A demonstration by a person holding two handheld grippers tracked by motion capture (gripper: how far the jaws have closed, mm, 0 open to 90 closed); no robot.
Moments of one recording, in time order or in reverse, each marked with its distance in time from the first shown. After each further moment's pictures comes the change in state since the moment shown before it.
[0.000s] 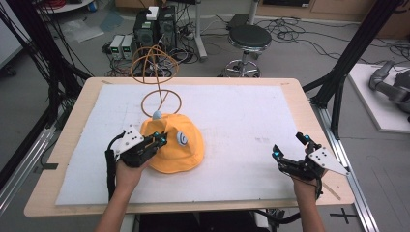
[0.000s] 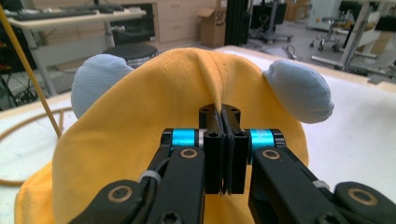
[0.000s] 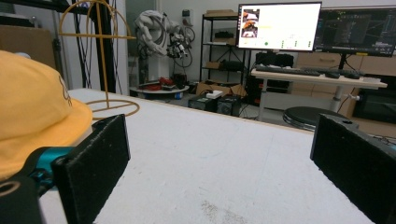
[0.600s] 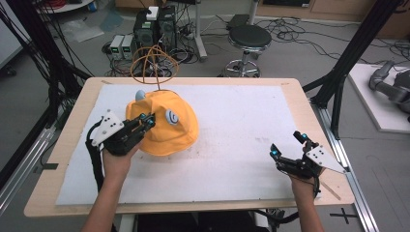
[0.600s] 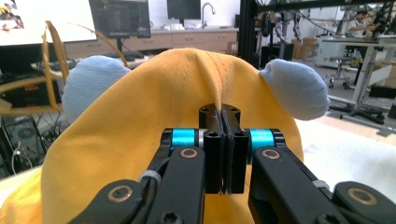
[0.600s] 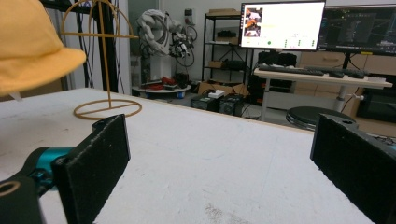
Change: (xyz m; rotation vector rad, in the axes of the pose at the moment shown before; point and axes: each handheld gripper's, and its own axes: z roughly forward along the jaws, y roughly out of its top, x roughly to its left) left arm 0.014 0.056 -0.026 -0.168 0.052 0.028; right arm 0.003 0.000 0.006 0.006 0.008 0.005
